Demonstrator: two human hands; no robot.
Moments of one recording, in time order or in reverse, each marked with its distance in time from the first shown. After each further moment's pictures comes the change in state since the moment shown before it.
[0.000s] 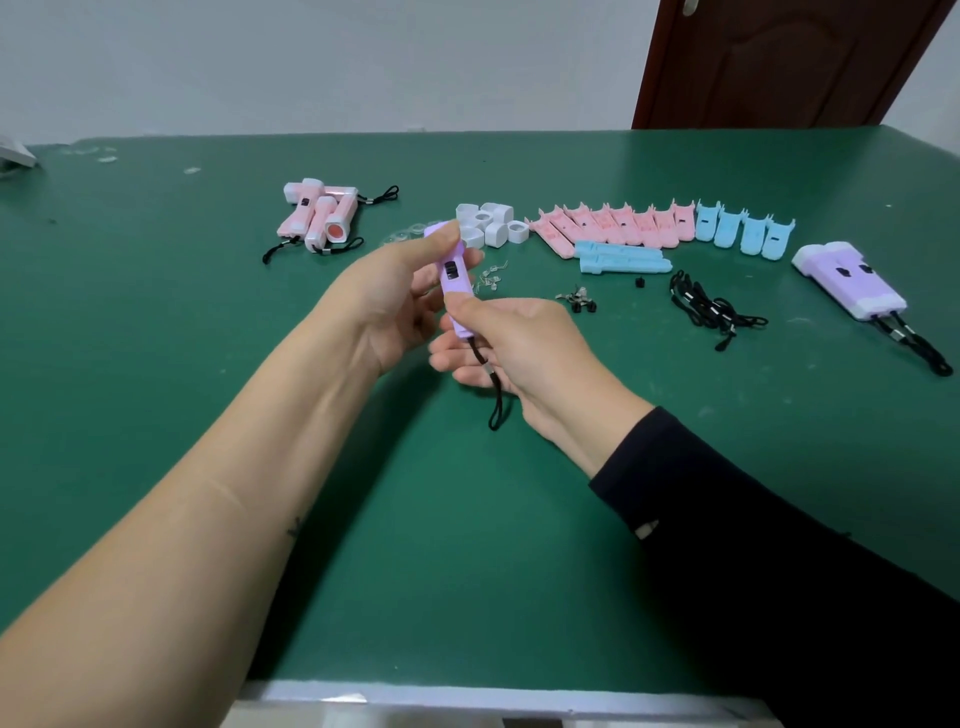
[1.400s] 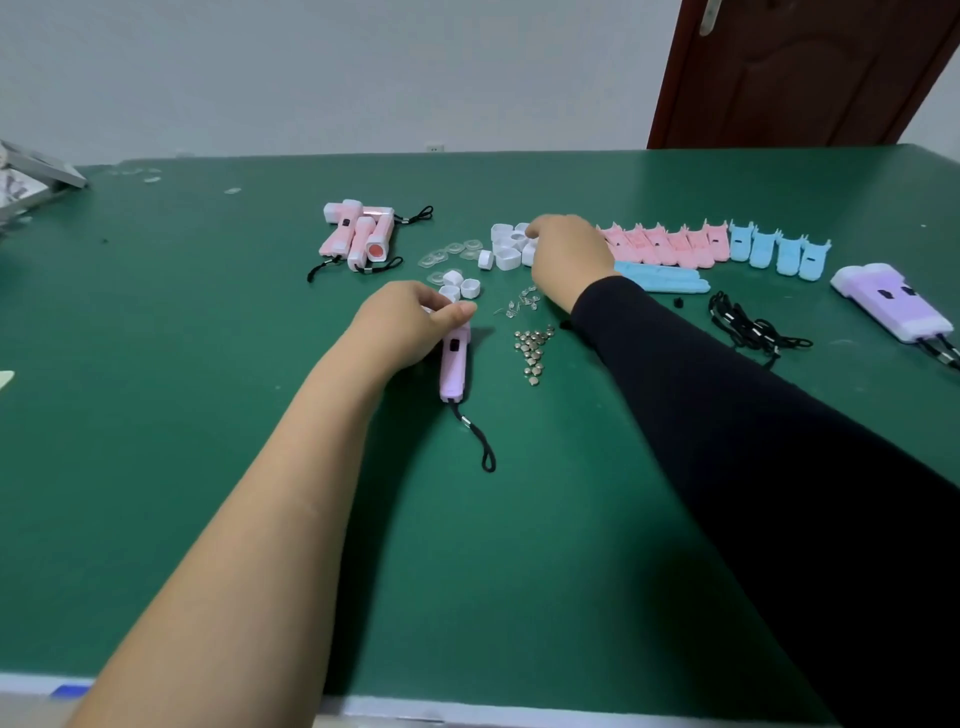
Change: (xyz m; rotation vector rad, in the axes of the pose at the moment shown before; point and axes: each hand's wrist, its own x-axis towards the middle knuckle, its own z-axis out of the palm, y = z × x) left_hand 0.026 -0.009 -0.049 0.939 0.202 0.140; right_hand 0.134 -0.034 -0.021 -1.453 0.336 -0.335
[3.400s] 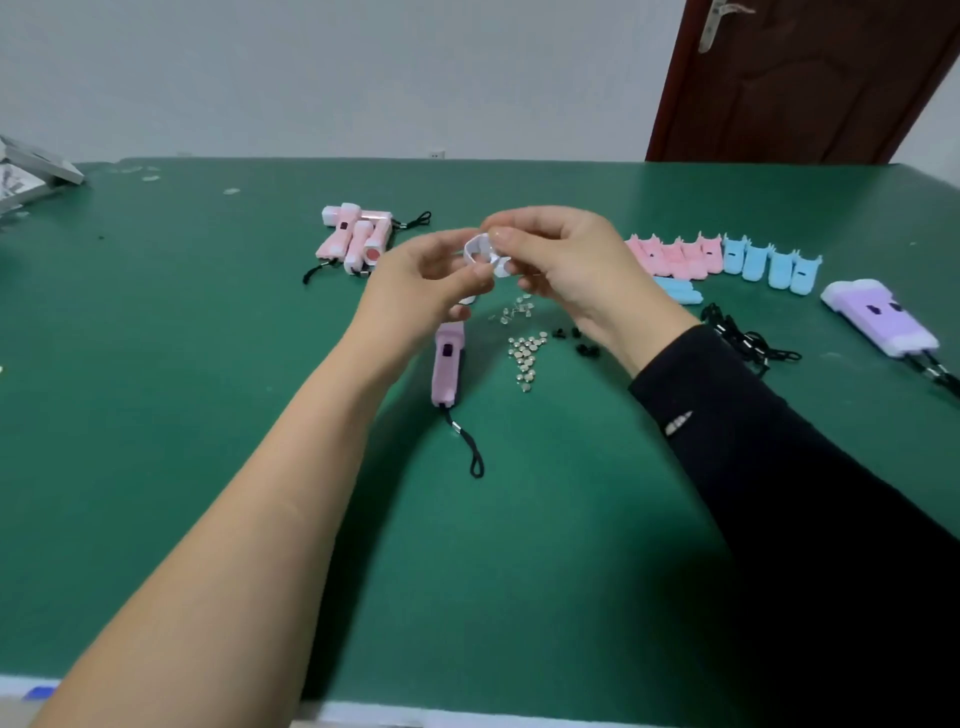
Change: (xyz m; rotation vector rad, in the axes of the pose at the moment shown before) left_hand -0.017 0.024 0.001 -0.665 0.021 0.284; right_hand -0.061 -0.016 -0.045 1.253 -0.160 0.006
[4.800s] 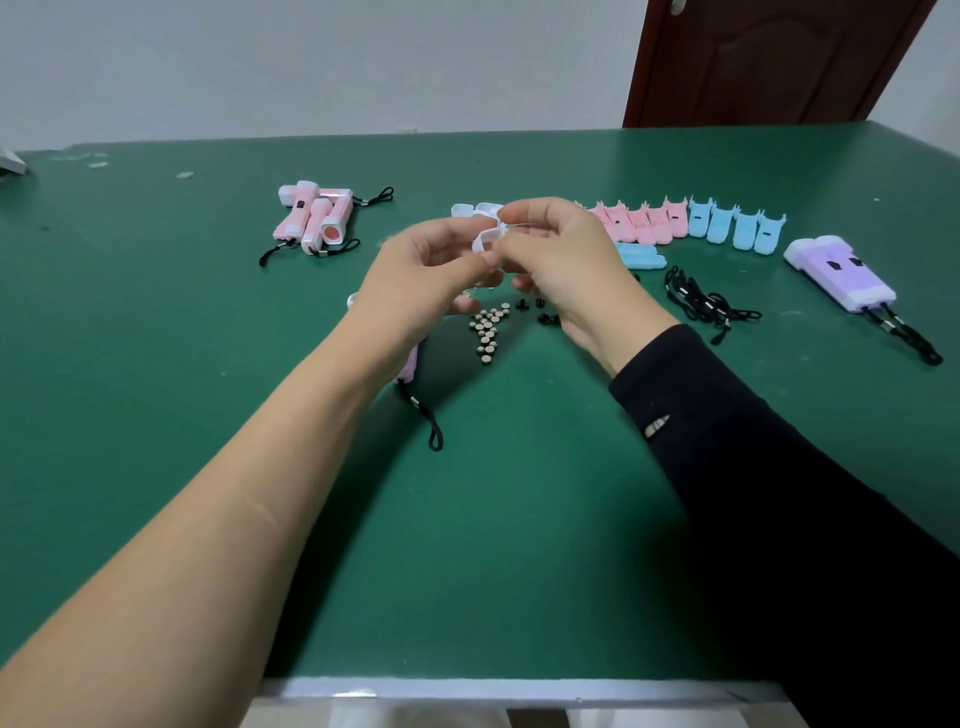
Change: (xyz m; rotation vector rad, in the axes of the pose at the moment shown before) left_hand -0.018 0.012 0.038 -0.018 -0.094 -0.025; right_hand -0.022 0.013 -0.014 0.010 0.216 0.099
